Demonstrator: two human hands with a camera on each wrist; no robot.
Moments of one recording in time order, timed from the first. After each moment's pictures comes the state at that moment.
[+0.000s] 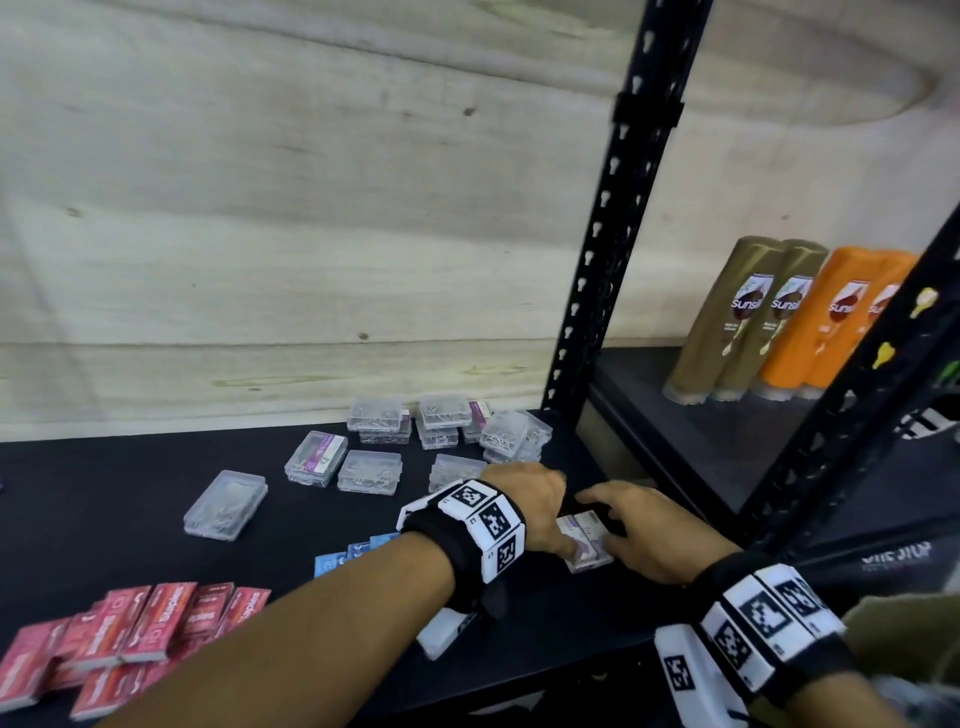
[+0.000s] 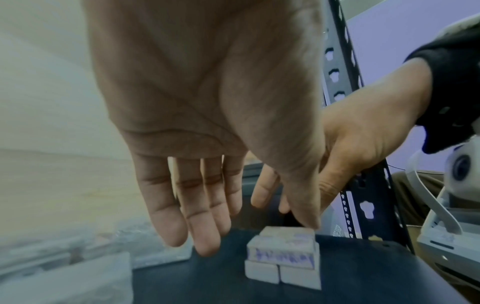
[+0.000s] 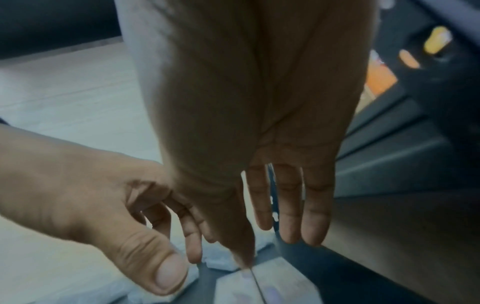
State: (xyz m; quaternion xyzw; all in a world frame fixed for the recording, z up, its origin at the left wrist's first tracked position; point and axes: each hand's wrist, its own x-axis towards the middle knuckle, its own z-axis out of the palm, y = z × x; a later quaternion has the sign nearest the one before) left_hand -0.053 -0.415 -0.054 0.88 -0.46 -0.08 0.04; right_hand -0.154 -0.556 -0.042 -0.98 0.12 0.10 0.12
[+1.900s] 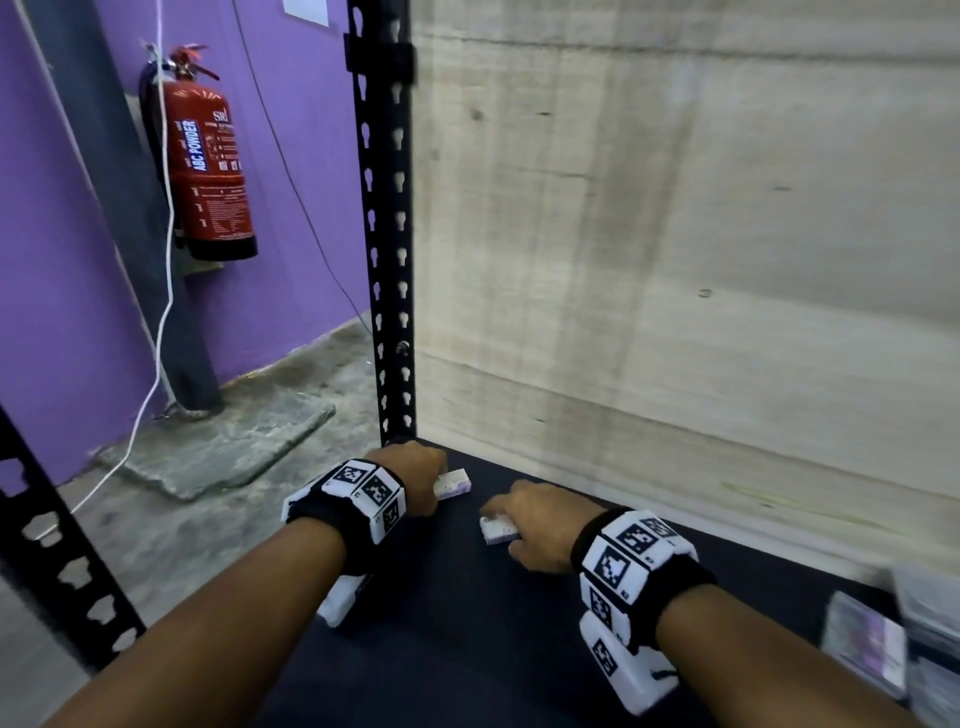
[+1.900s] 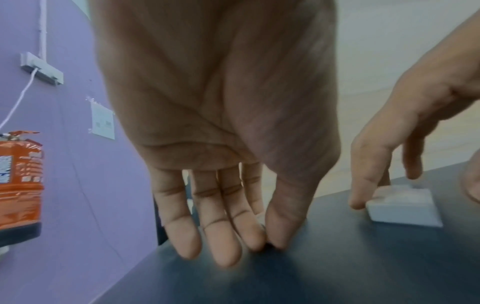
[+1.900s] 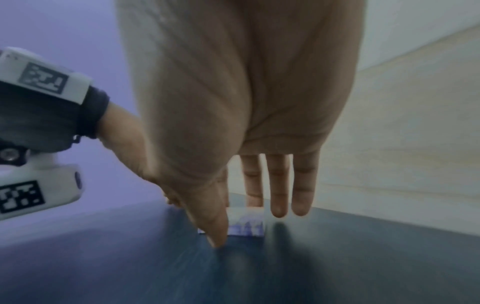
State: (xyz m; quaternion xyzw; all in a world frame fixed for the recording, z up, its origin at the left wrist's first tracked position) left_hand 0.156 0.158 -0.076 0.99 0.00 -0.14 -0.01; right_hand 0.134 -0.037 -0.058 -0.93 -0.32 0.19 -0.01
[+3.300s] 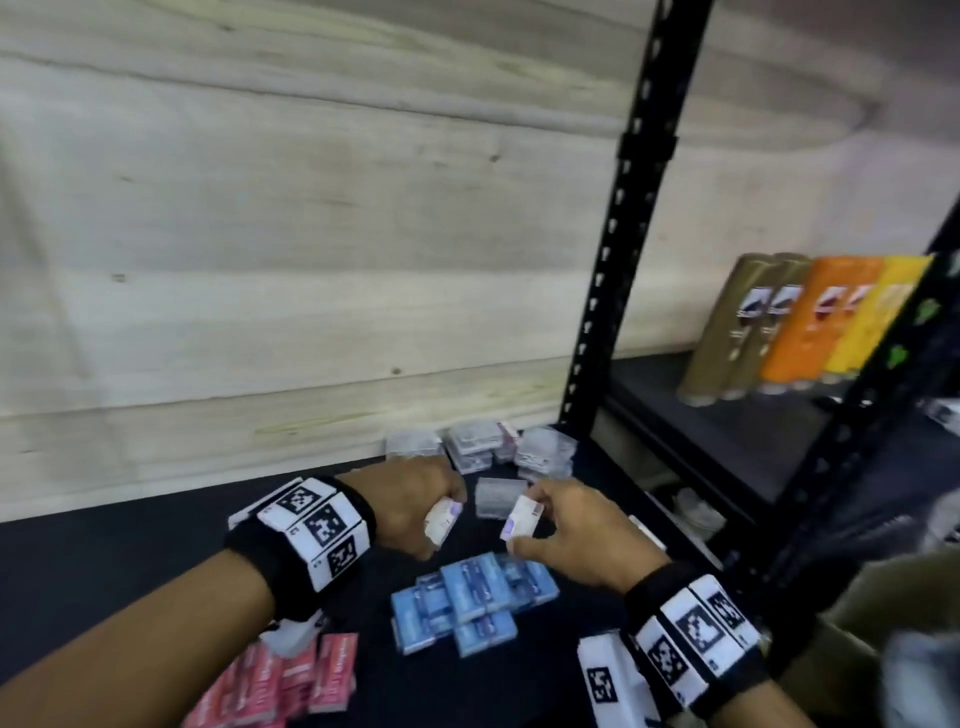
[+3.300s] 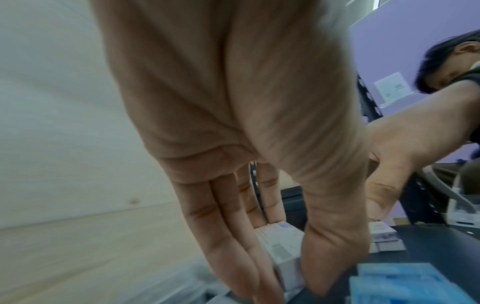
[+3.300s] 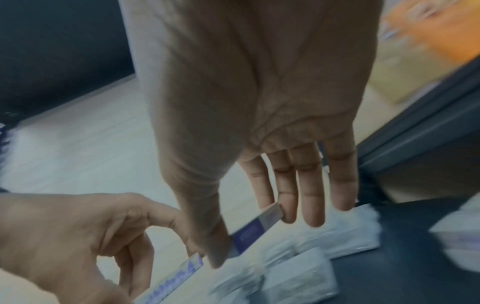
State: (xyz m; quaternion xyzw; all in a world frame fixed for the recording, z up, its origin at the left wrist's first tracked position) left_hand 0.018 -0.239 -0.001 0.85 -0.50 -0.15 0.00; right_hand -0.114 -0.422 -0.033 -0.96 0.18 0.00 0.23
